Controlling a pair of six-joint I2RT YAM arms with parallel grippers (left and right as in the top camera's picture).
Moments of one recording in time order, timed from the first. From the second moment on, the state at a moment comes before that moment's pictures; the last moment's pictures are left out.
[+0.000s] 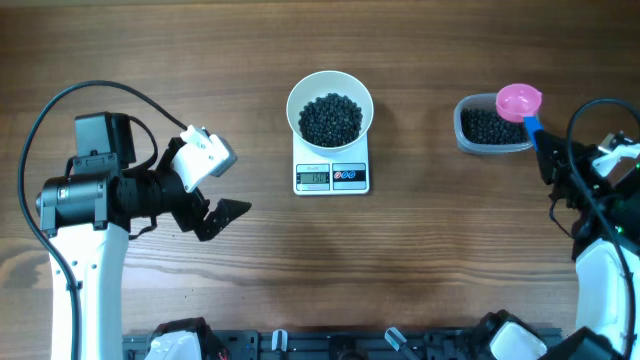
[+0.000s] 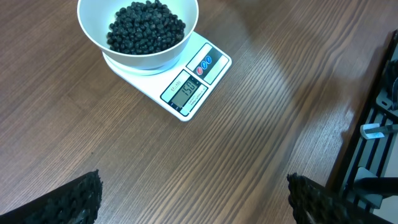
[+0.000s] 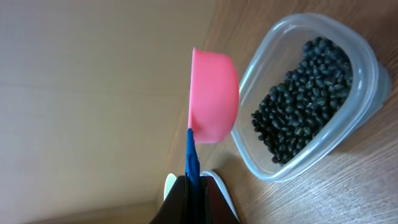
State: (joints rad) left arm 0.14 1.18 1.17 -1.22 0.70 0.95; right arm -0.63 1.20 0.62 0.03 -0.87 0.92
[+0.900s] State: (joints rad) left arm 0.14 1.18 1.17 -1.22 0.70 0.95; right arm -0.52 1.14 0.90 0.02 -0.84 0.88
